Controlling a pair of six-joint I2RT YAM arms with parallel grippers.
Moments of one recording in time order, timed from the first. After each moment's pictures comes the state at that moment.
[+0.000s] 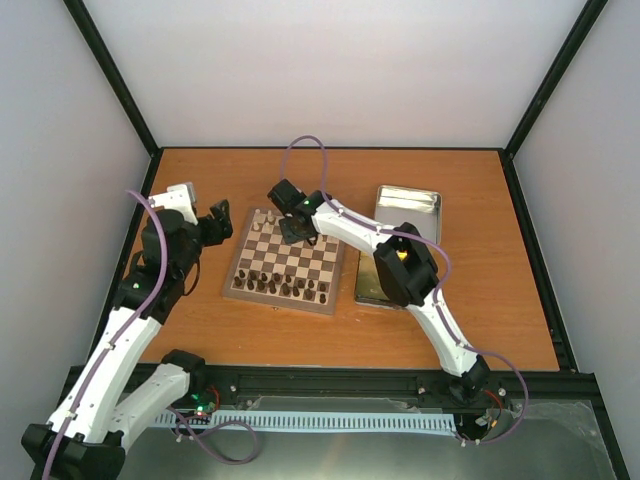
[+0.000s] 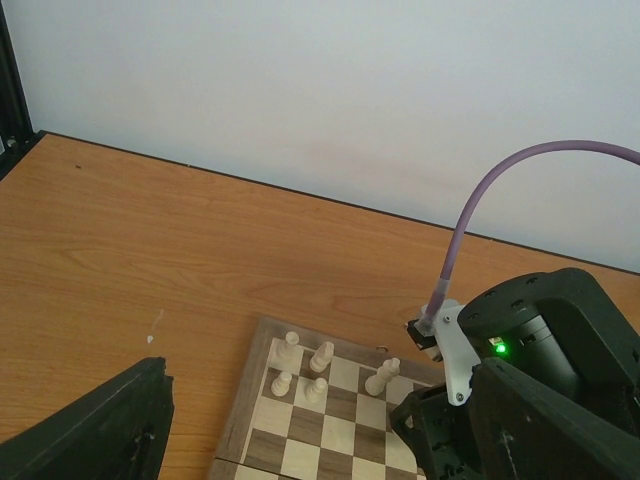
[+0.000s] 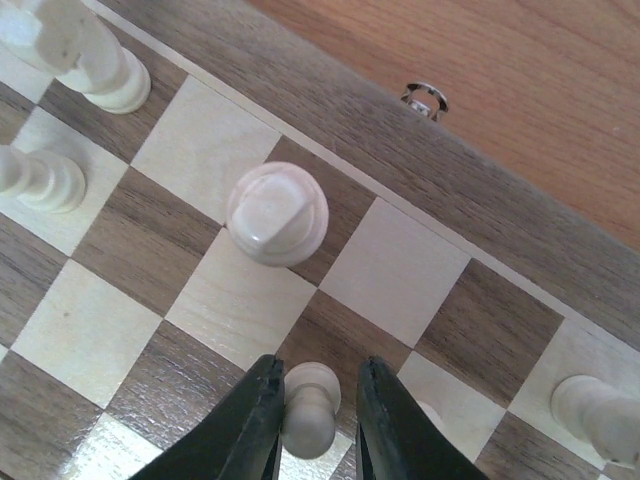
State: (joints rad) left arm -0.29 0.78 0.85 -0.37 -0.17 -0.38; right arm 0.82 2.37 2.04 -0.81 0.18 0.38
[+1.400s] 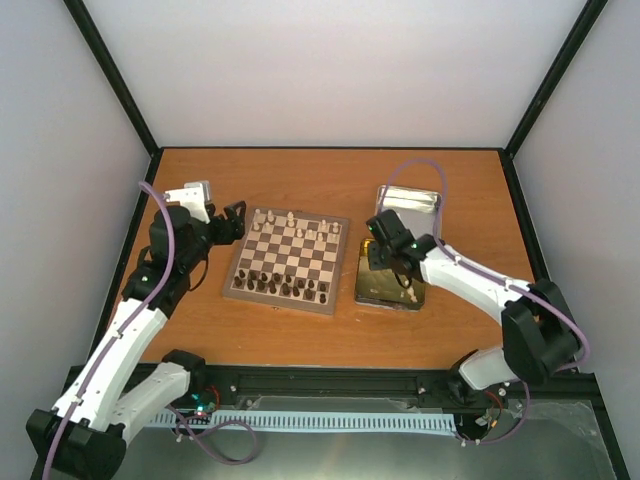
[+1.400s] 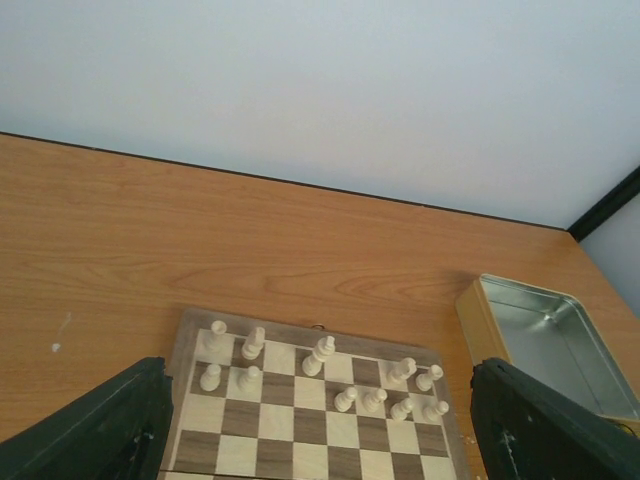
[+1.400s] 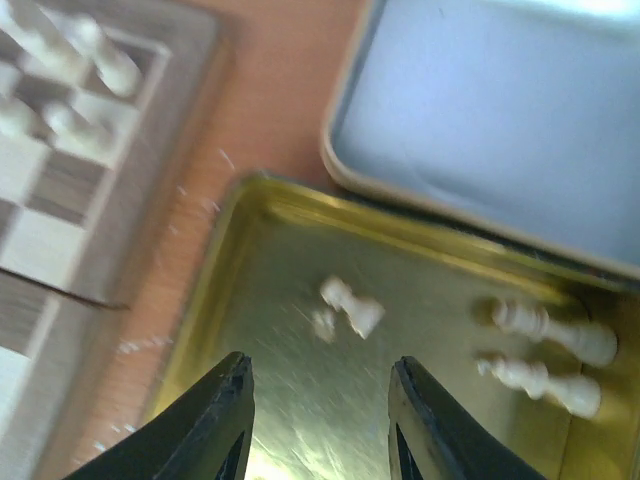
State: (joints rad) left arm -0.29 0.83 0.82 -0.29 -0.01 -0.37; right arm 0.63 1.47 0.99 -0.51 0.25 0.41
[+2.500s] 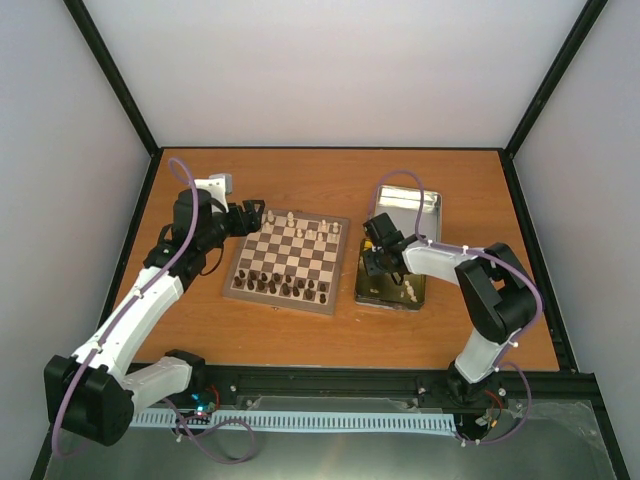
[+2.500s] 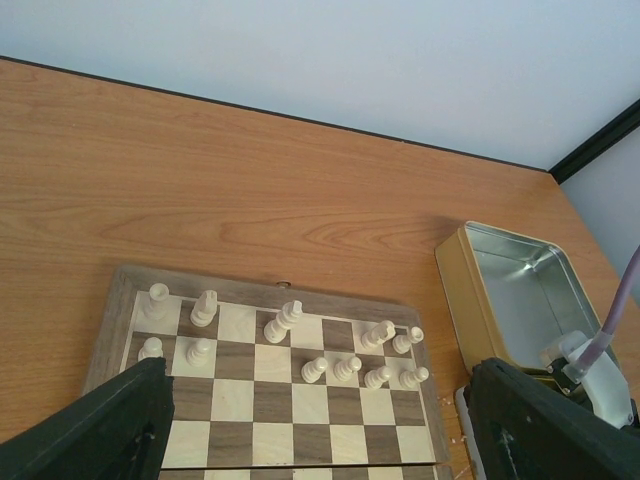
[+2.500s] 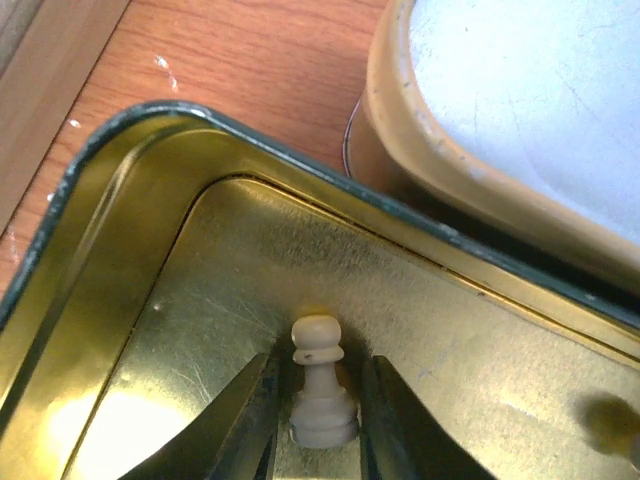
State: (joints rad) left arm -0.29 1.07 0.86 -0.22 0.14 -0.41; right arm 0.54 1.71 0.90 -0.30 0.14 0.22
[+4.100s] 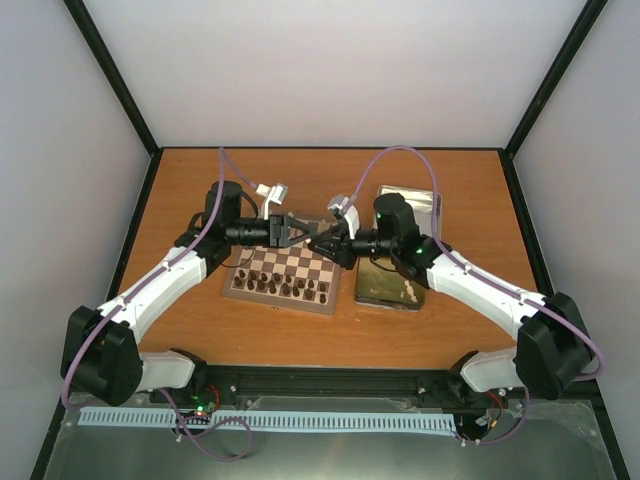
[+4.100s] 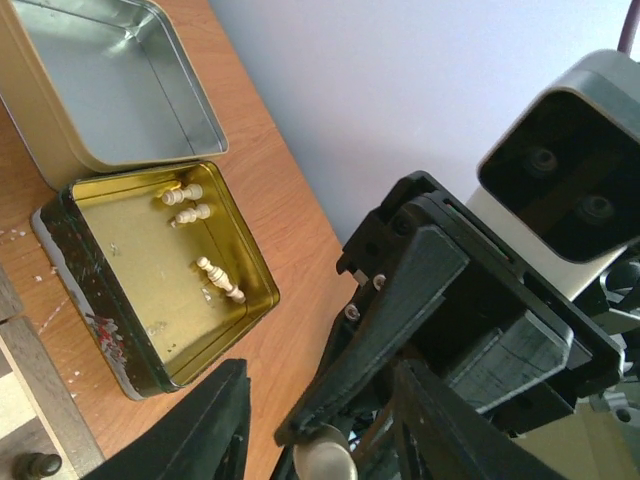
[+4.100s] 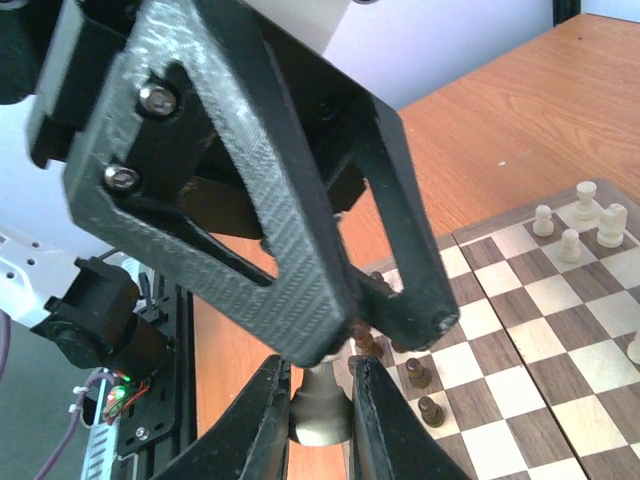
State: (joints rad) left arm -0.40 1.28 0.91 -0.06 0.95 -0.64; right arm 0.67 1.34 0.93 0.04 -0.71 0.16
